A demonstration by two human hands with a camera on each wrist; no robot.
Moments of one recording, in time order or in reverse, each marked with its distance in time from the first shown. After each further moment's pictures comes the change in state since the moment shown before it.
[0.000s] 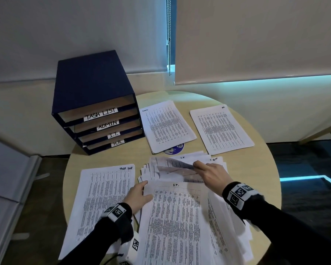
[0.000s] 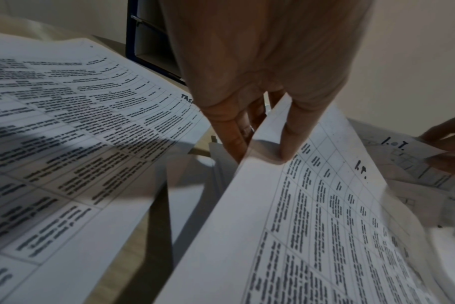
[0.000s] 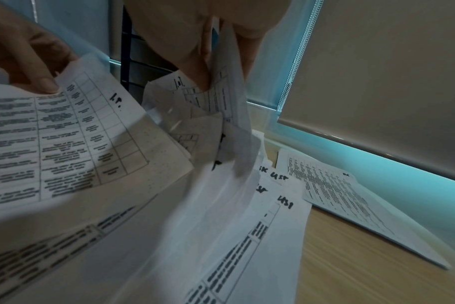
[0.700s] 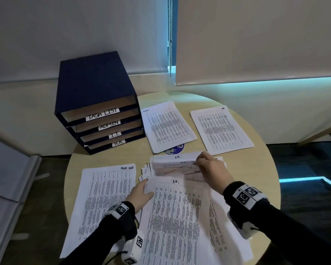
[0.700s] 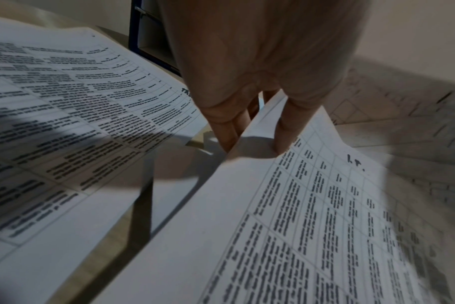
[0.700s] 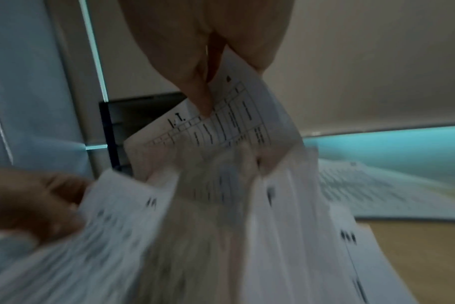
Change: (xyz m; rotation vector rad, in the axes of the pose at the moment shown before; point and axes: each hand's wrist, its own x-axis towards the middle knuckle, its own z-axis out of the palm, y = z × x) left_hand 0.006 -0.003 0.003 0.050 -0.010 0.011; right_hand 0.014 -0.013 -0.036 0.463 0.096 0.326
